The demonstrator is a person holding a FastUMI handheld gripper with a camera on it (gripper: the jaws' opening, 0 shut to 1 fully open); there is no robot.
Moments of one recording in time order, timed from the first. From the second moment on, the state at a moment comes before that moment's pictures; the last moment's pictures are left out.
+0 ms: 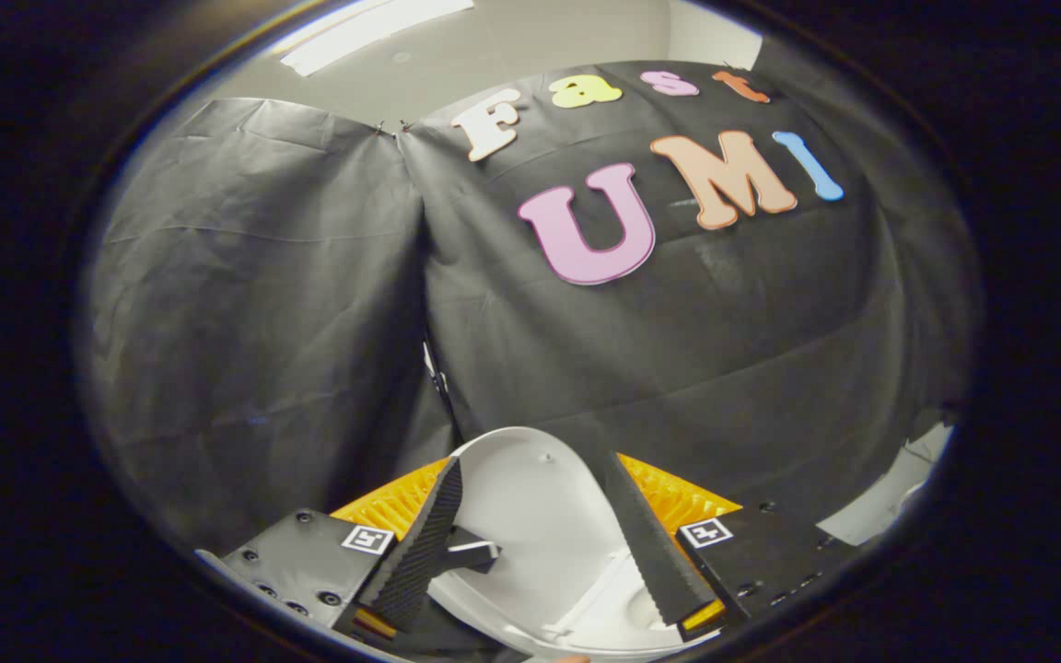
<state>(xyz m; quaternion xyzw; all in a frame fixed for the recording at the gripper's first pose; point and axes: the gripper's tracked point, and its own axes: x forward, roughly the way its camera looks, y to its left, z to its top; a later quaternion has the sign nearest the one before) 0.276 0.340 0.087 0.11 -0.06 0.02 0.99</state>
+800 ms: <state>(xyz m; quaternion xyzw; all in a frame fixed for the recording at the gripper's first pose) 0.198 0.142 0.107 0.04 -0.08 -0.08 0.99</state>
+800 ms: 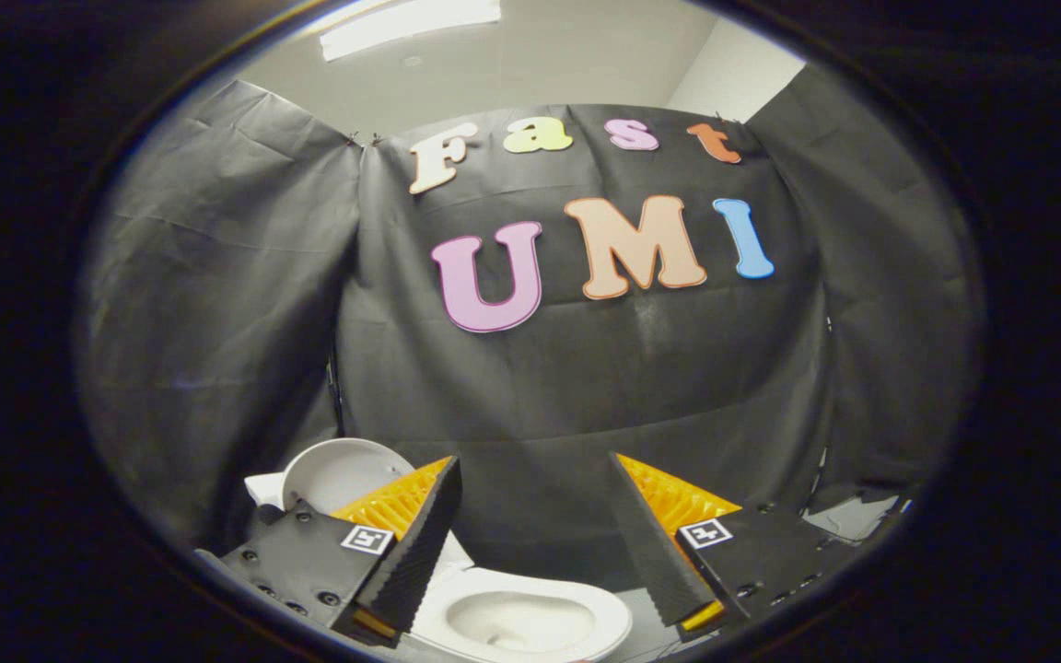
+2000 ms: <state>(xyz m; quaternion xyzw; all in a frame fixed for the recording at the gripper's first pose) 0.094 -0.025 -0.016 -0.02 0.06 -0.07 1.00</state>
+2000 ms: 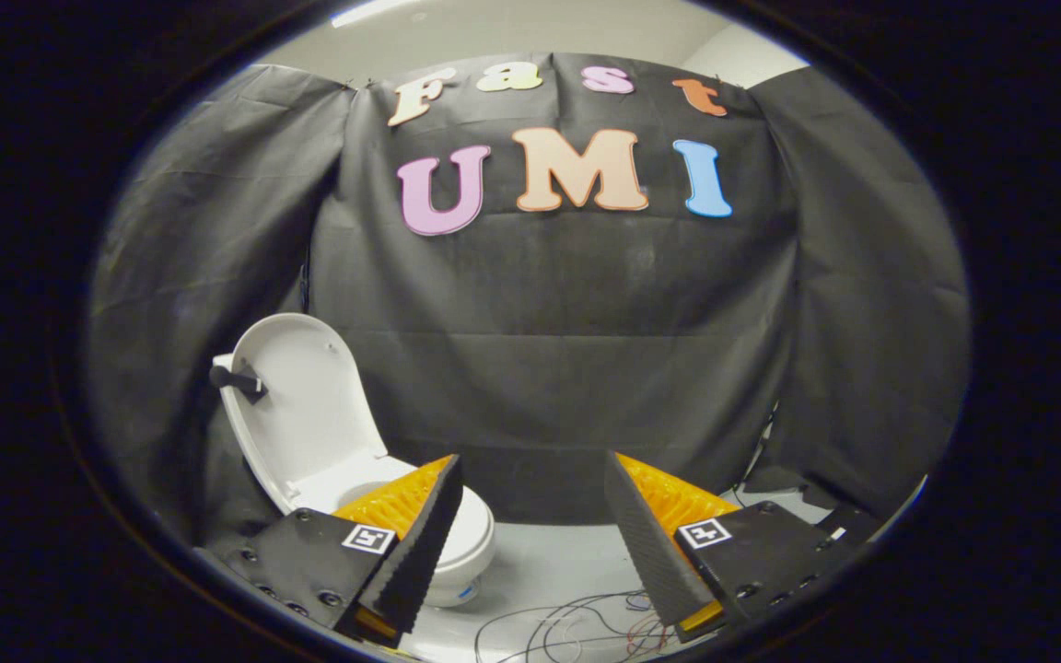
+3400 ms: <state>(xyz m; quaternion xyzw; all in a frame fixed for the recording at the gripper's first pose) 0.091 -0.013 -0.058 0.06 0.11 0.00 0.99</state>
